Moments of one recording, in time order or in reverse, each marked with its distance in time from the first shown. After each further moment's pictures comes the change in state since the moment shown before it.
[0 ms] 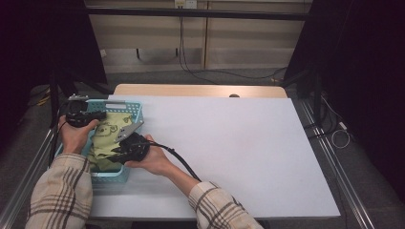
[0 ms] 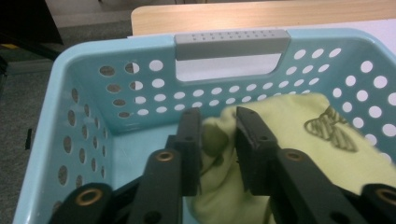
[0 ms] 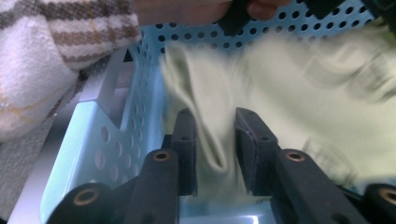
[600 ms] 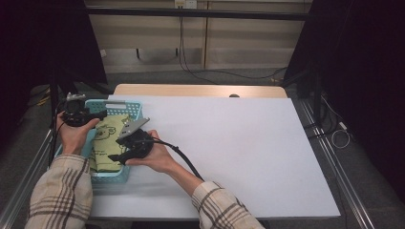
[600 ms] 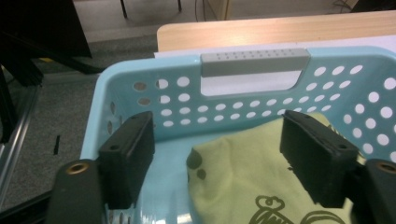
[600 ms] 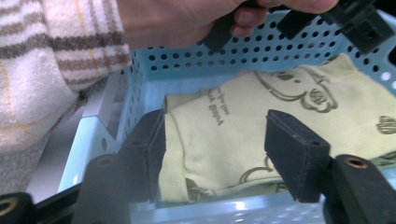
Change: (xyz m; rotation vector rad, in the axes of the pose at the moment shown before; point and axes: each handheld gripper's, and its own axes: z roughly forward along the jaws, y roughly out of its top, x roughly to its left) left arm 0.000 0.002 -0.007 -0.057 0.090 -0.013; right arm -0.001 0.006 -0.019 -0.055 -0.052 -0.001
